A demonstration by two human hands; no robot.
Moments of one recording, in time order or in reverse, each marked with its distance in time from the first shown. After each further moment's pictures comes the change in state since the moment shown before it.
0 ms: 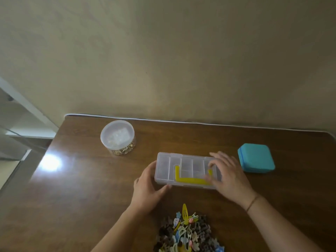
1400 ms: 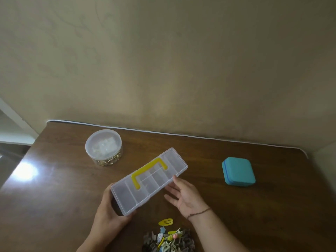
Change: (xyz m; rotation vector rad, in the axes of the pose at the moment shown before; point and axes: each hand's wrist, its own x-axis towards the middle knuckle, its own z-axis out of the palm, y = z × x) left_hand -0.025 -0.059 -0.023 -0.296 0.099 -0.059; right_hand 0.025 -0.075 0.045 1.700 -0.114 0.731
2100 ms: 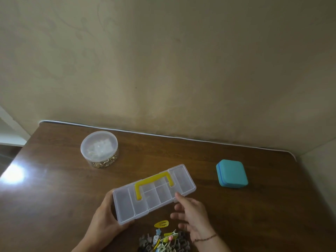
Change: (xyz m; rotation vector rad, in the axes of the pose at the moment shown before) left_hand -0.002 0.013 -0.005 0.058 -0.104 0.137; right_hand -0.055 0.007 -0.016 -0.305 0.226 0.046
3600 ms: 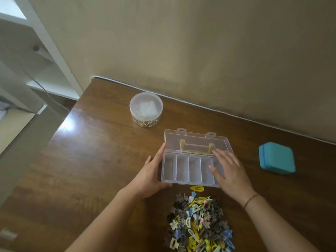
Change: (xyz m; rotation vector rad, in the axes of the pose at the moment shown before) left_hand -0.007 0.003 -0.011 0.164 -0.289 -0.046; right_hand 0.052 0.003 -0.017 -1.431 0.059 -0.920
